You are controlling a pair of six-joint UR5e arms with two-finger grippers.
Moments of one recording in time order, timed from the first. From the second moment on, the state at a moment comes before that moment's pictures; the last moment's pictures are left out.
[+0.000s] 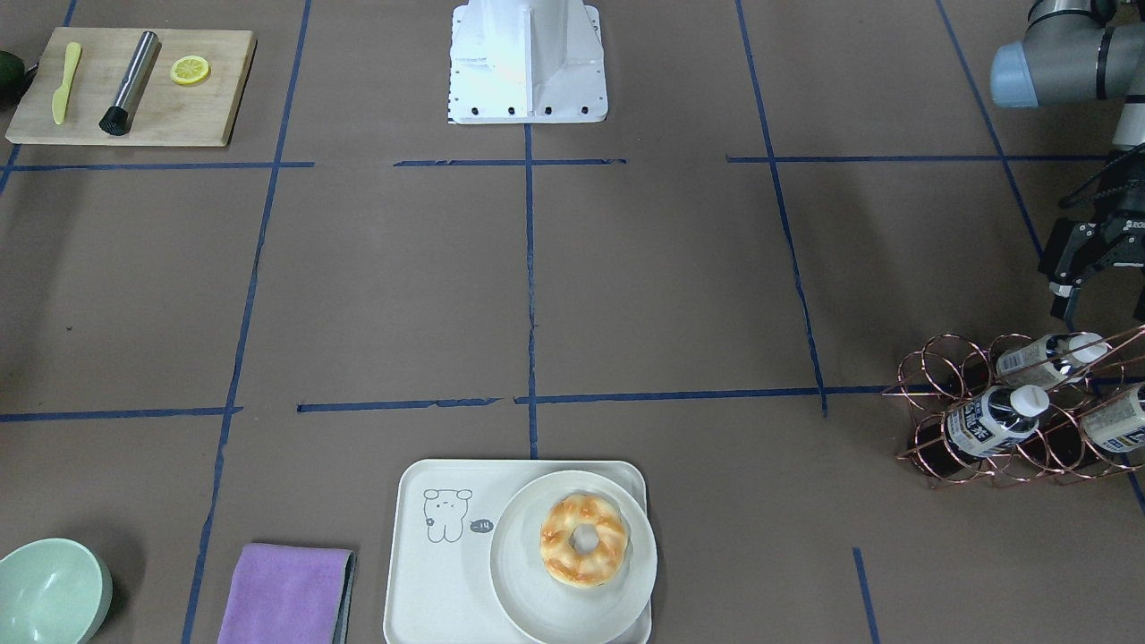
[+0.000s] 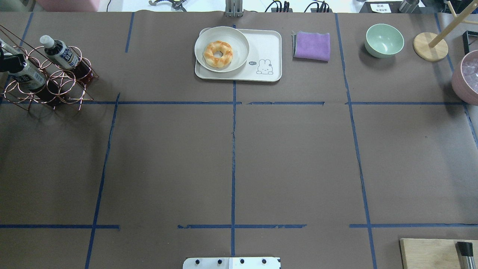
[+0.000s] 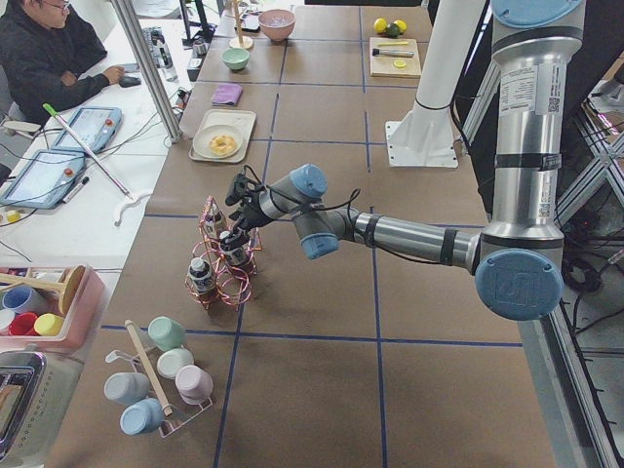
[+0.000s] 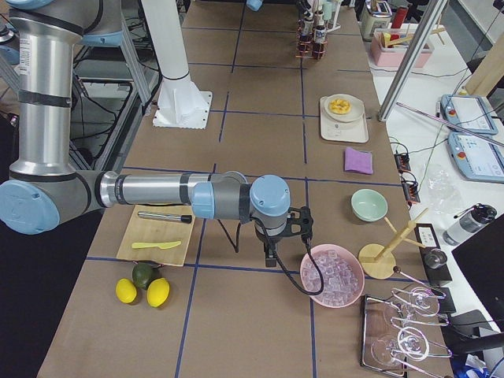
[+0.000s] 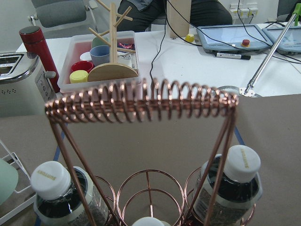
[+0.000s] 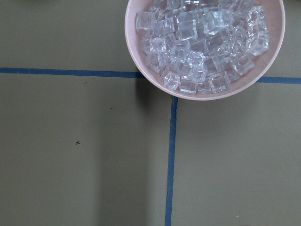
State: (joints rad) left arm -1.08 -1.54 -1.69 -2.59 -1.66 -0.82; right arm 1.63 -1.70 1.76 -1.62 2.43 -0.07
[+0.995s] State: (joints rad) left arm -1.08 -1.55 -1.64 -2.61 -1.66 -0.82; right arm 1.63 -1.70 1.77 -1.62 2.43 -0.07
